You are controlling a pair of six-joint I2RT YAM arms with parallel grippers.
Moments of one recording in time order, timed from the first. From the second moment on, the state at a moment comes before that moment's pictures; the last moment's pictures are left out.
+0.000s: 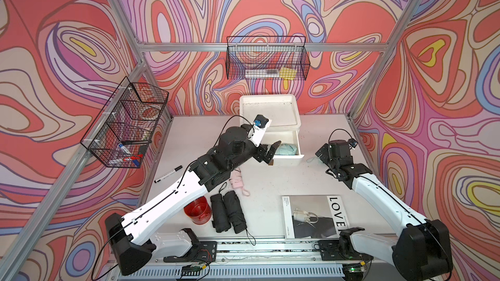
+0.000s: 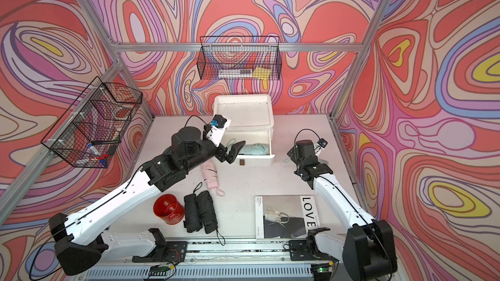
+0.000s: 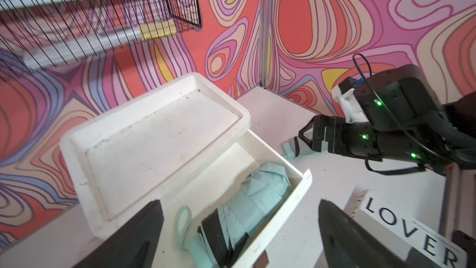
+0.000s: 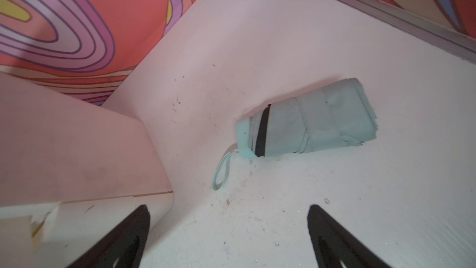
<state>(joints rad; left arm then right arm) -0.82 1.23 1.22 -0.23 -0.06 -0.02 0.16 1.20 0.81 -0.38 0.34 0.86</state>
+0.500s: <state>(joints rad) -0.82 1.10 1.00 -0.21 0.02 -0.13 -0.04 1.45 1.01 -0.54 0.19 1.20</state>
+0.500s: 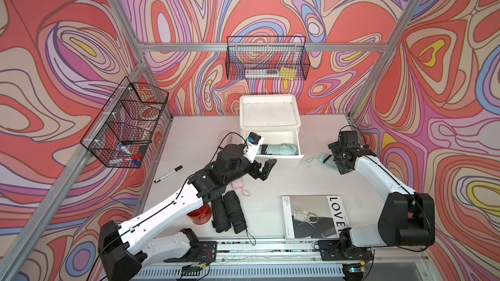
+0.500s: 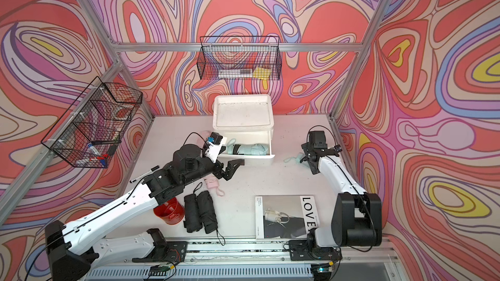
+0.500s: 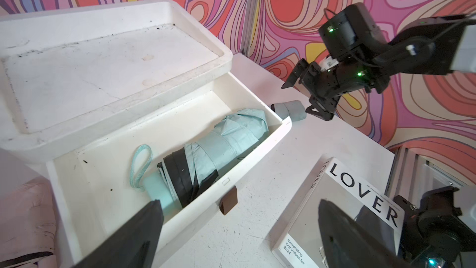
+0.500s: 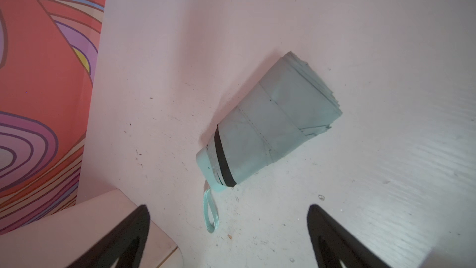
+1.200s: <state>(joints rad) -0.97 0.93 0.67 -0.08 -0.20 -0.06 -0.11 1.83 1.16 -0.51 0.07 1.54</state>
